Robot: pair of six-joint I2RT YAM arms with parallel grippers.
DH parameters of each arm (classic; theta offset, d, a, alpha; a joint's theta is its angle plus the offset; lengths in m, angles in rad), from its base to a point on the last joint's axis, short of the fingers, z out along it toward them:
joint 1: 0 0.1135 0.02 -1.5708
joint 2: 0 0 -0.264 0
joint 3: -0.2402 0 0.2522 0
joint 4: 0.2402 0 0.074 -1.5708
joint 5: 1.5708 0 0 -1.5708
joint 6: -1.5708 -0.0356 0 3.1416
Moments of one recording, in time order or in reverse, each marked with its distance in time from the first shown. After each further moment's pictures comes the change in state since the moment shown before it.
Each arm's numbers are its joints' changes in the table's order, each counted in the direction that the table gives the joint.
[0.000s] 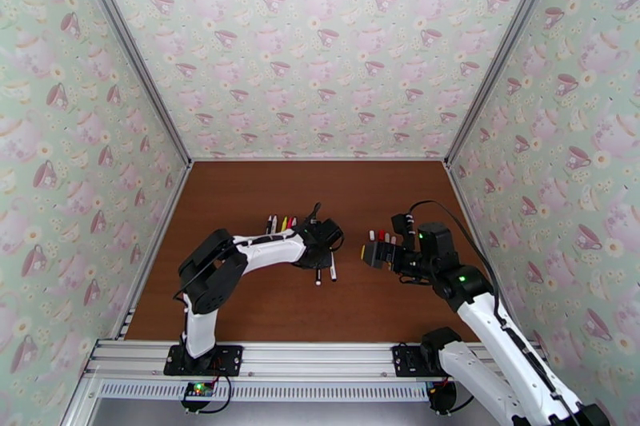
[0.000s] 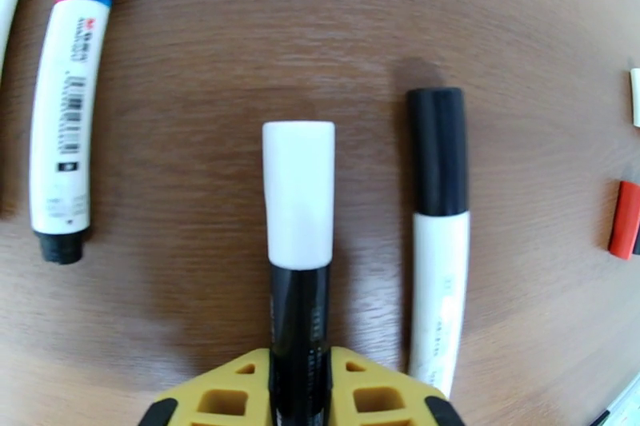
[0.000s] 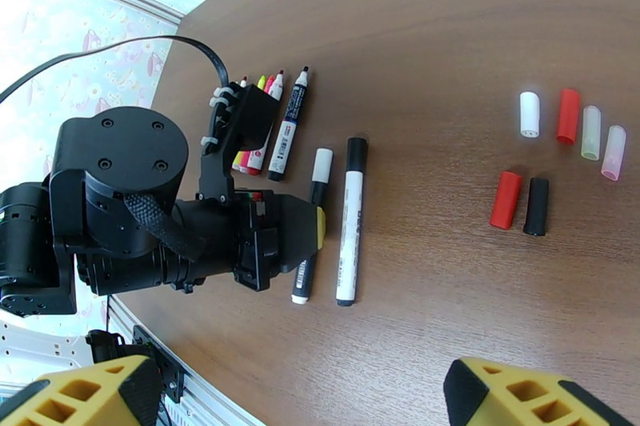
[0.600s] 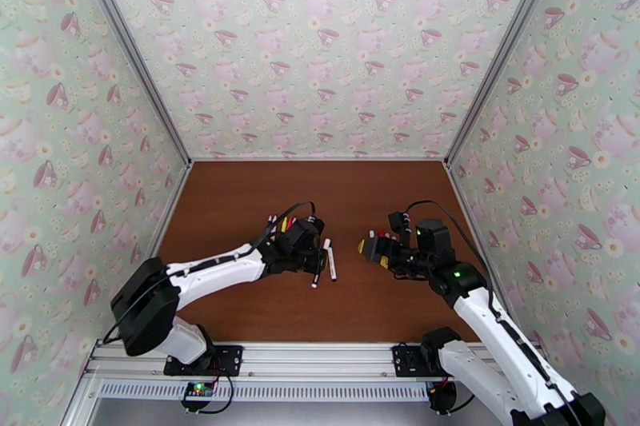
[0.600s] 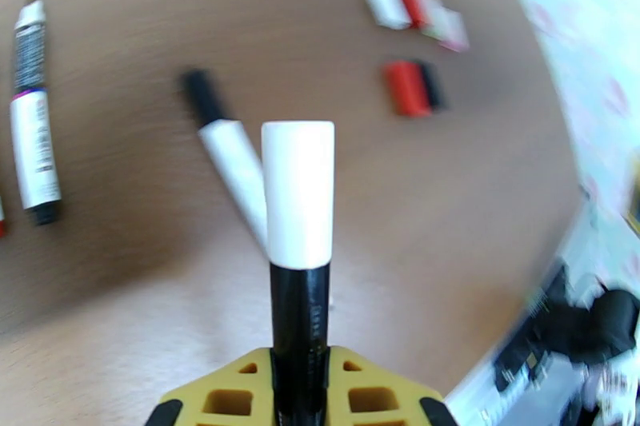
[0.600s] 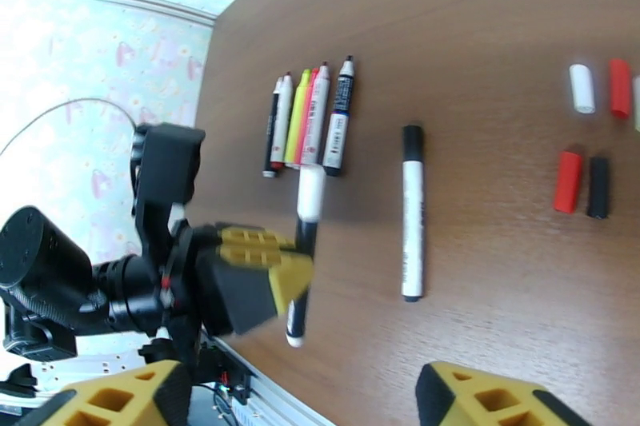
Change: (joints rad) left arm 0.006 -0.430 0.317 -0.296 0.319 -0.308; right arm 0.000 0.069 0.011 -0.131 -0.140 -0.204
